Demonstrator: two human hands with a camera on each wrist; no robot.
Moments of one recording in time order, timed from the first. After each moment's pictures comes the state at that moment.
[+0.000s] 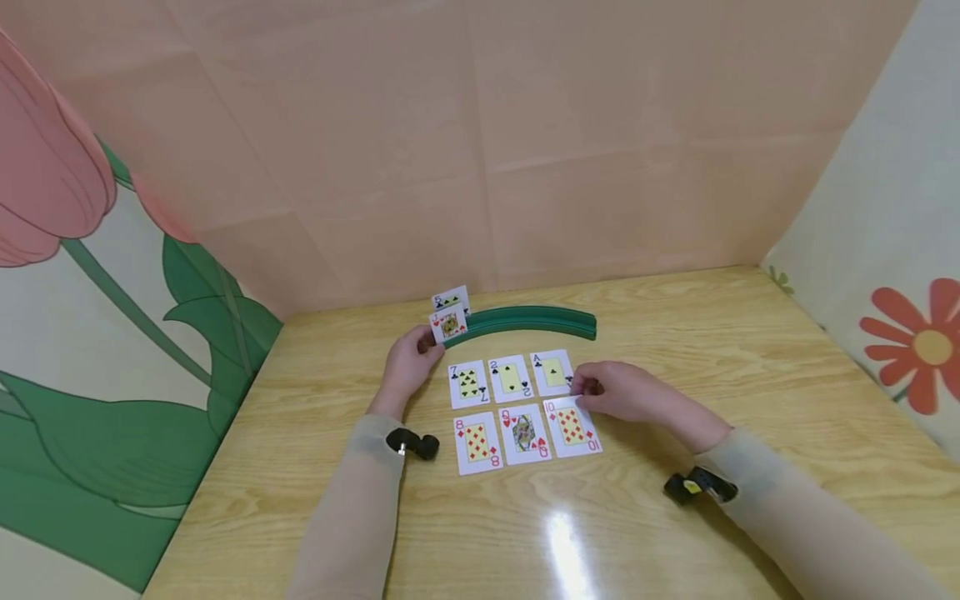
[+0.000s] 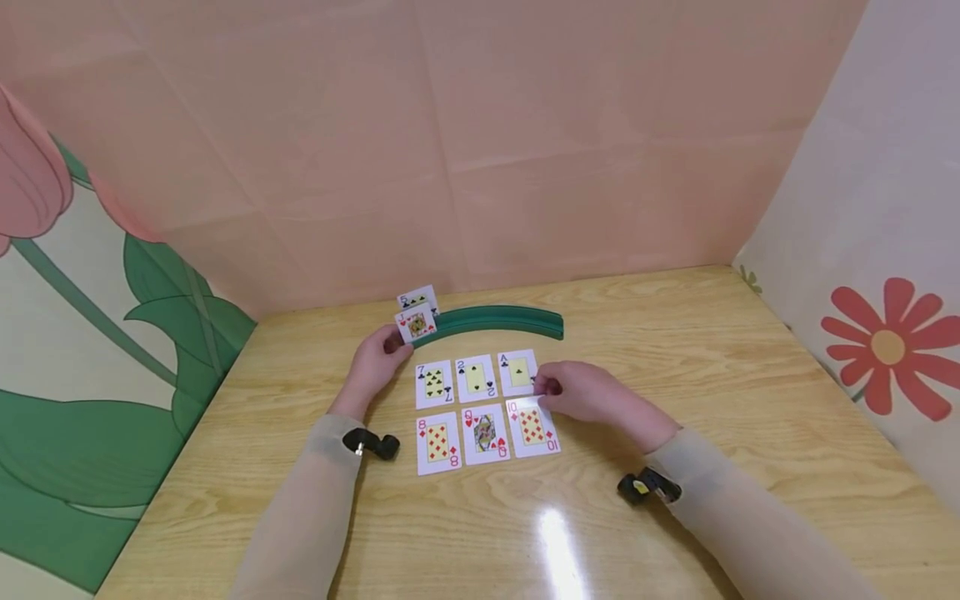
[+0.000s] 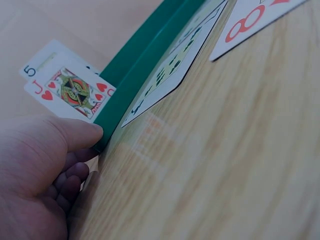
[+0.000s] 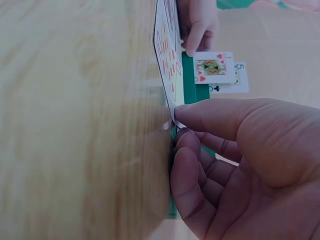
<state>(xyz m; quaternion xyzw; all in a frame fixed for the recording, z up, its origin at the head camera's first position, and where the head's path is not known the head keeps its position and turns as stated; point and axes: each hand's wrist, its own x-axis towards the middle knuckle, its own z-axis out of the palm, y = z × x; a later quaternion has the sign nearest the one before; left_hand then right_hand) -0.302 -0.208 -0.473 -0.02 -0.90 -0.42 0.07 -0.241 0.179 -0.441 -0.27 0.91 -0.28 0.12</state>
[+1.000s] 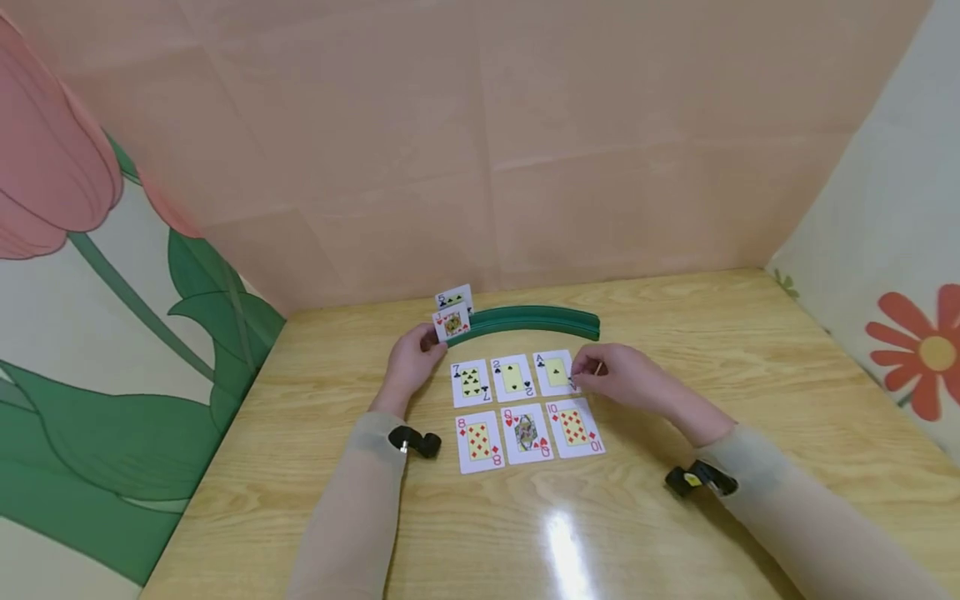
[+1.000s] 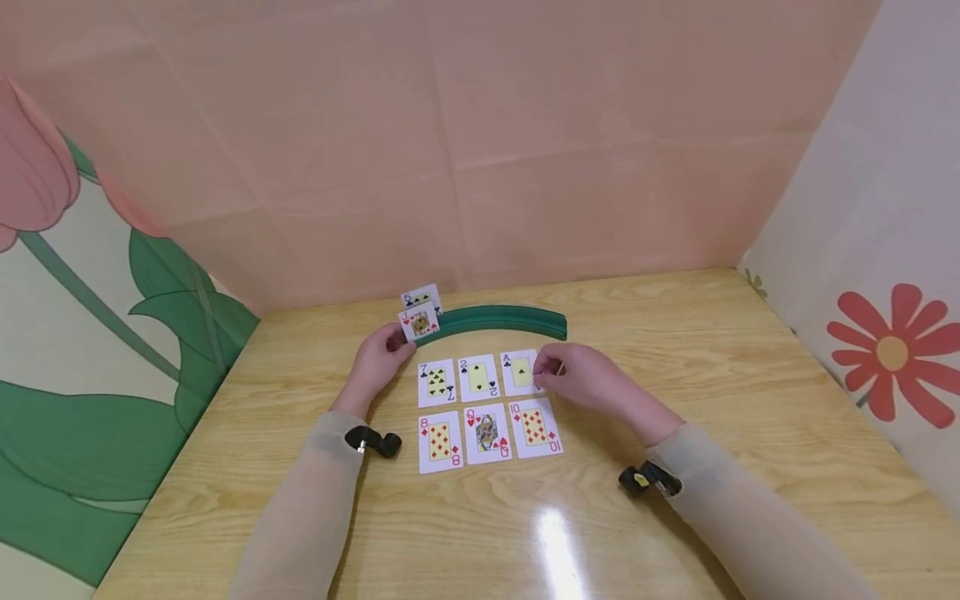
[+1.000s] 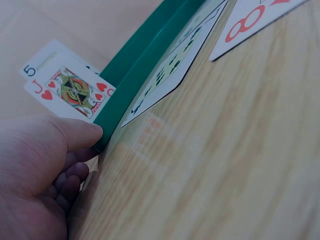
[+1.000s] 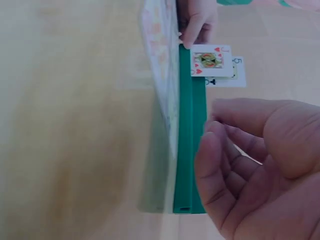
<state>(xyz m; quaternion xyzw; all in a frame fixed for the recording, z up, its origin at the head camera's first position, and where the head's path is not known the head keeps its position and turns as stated) -0.303 -0.209 -0.474 -0.03 -0.90 -0.42 0.07 -0.250 0.179 -0.430 -0.23 0.90 -0.35 0.09</state>
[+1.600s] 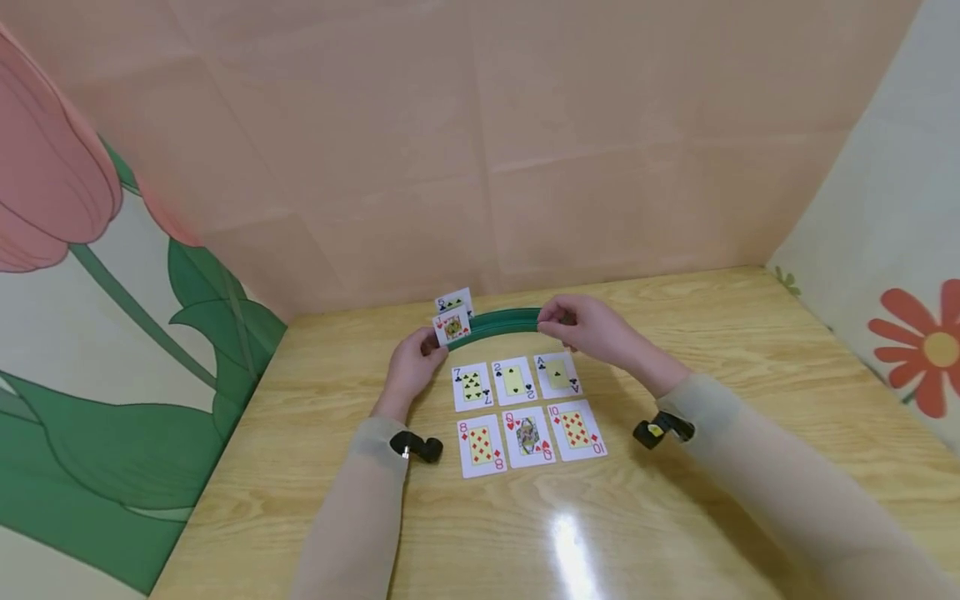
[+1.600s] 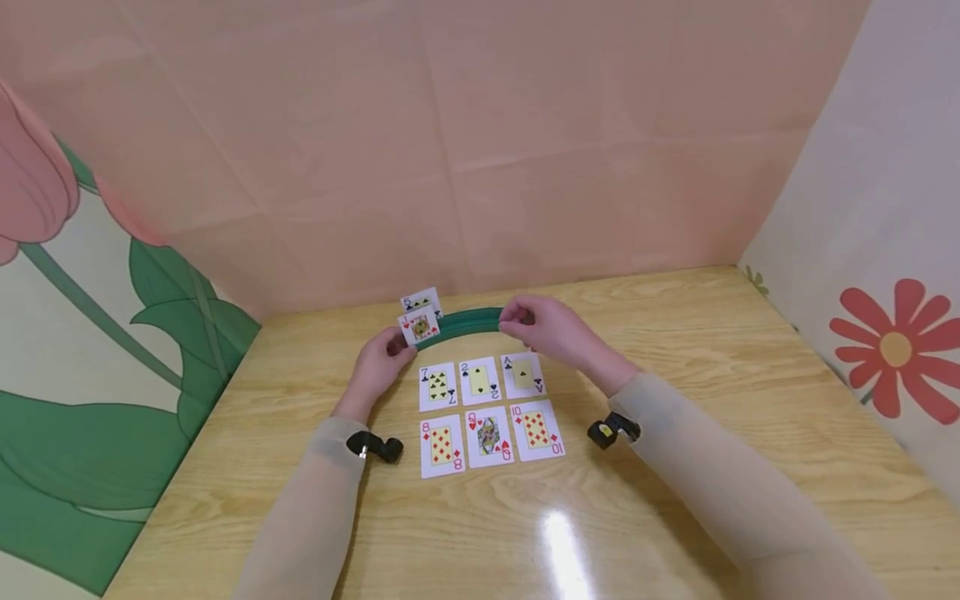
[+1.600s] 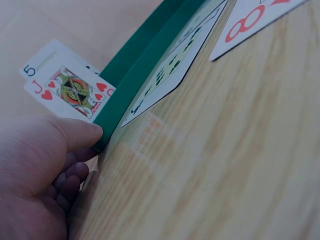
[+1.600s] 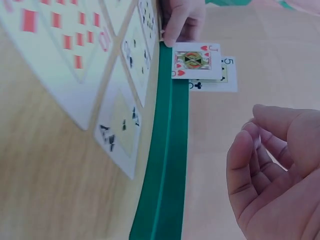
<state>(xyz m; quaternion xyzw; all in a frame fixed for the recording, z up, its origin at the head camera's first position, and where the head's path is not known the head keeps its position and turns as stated) -0.302 -0.209 -0.472 -0.02 -0.90 -0.42 0.07 -0.295 0.143 -0.391 -0.24 0.87 -0.43 0.04</state>
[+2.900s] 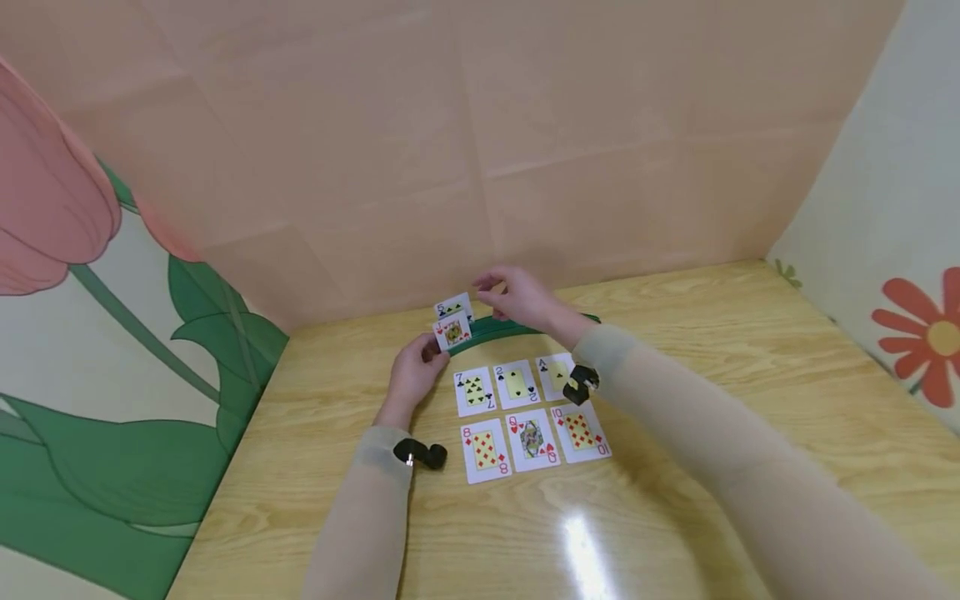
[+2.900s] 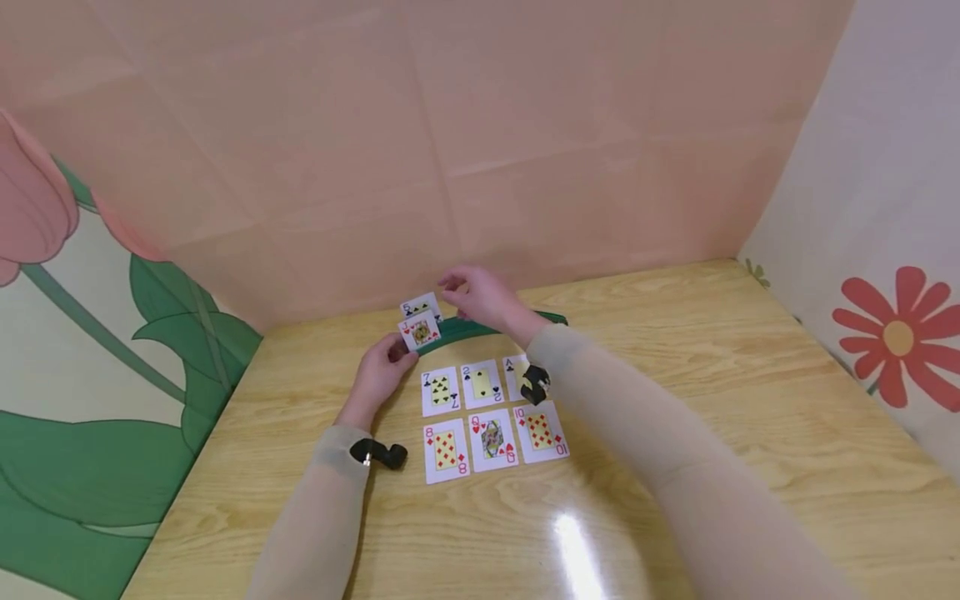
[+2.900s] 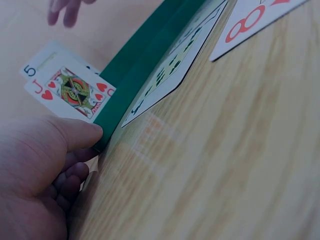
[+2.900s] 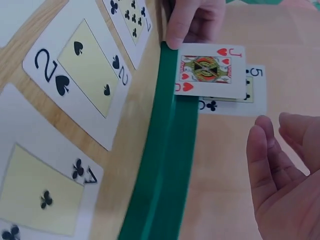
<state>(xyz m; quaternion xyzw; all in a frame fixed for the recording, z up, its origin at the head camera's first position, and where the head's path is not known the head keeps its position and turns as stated) -0.297 -0.219 -0.472 -0.02 -0.90 -0.42 0.07 -0.352 0.037 -0.374 -0.26 0.82 -0.51 0.05</state>
